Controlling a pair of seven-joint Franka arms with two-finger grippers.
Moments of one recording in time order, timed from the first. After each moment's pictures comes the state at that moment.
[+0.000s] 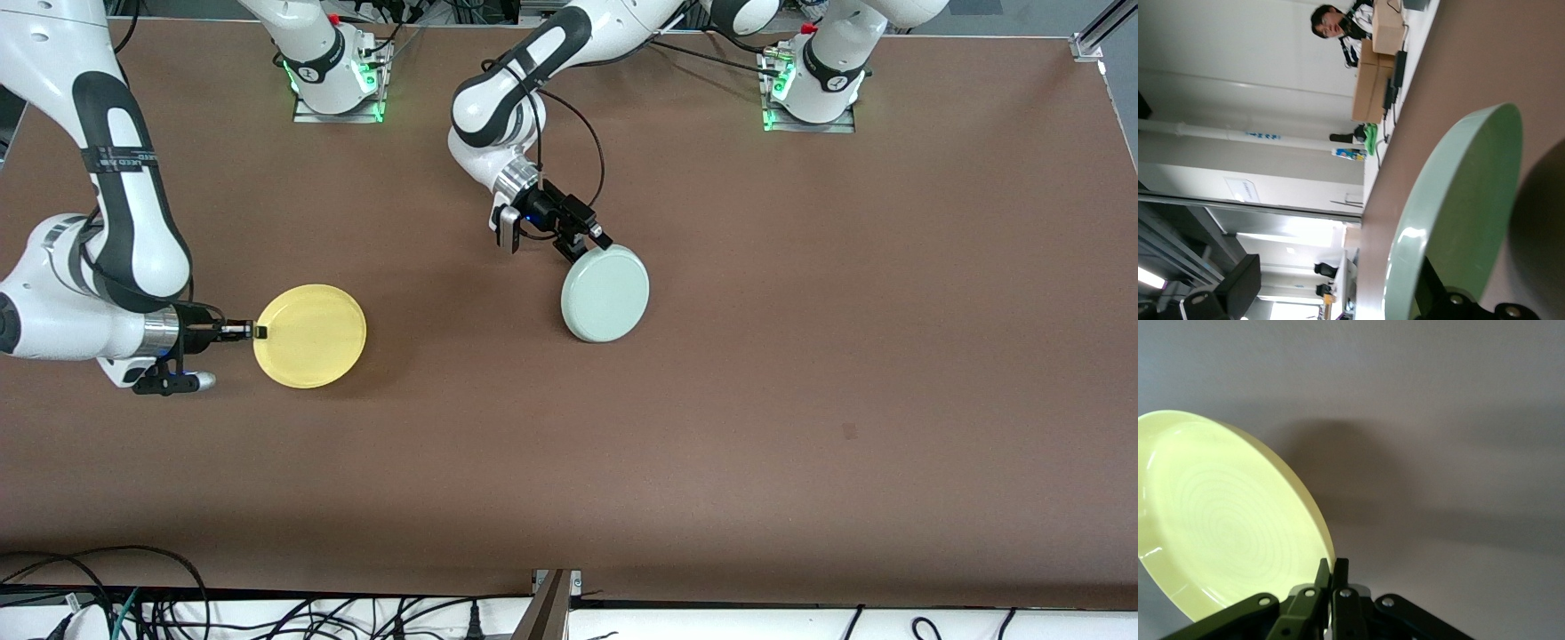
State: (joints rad) left arm -1.20 1.08 0.00 -1.16 1.15 1.25 -0.91; right arm -0.05 0.53 -0.06 -1.66 0.28 1.91 -0.26
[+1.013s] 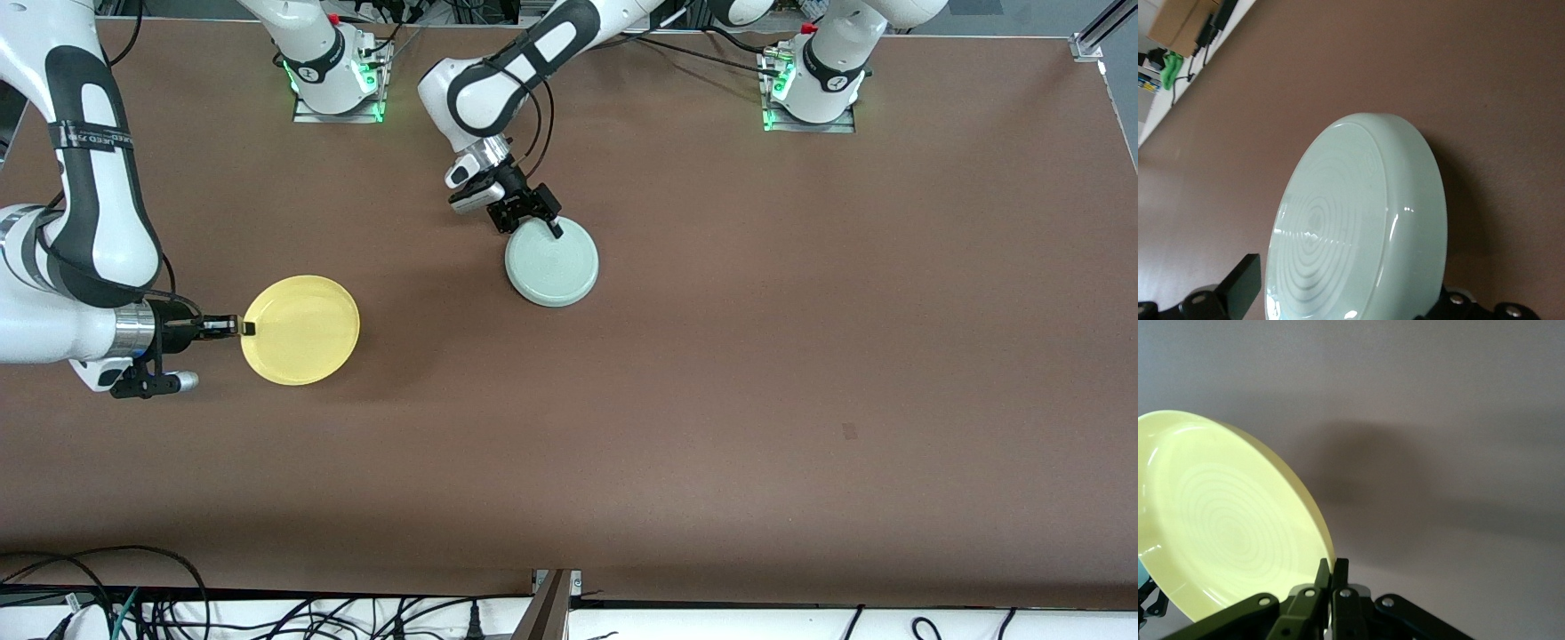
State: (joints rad) left arm -1.20 1.04 -0.03 -1.14 0.76 1.74 -1.24; right arm -0.05 0.51 -0.05 -1.58 0.28 1.78 -0.26
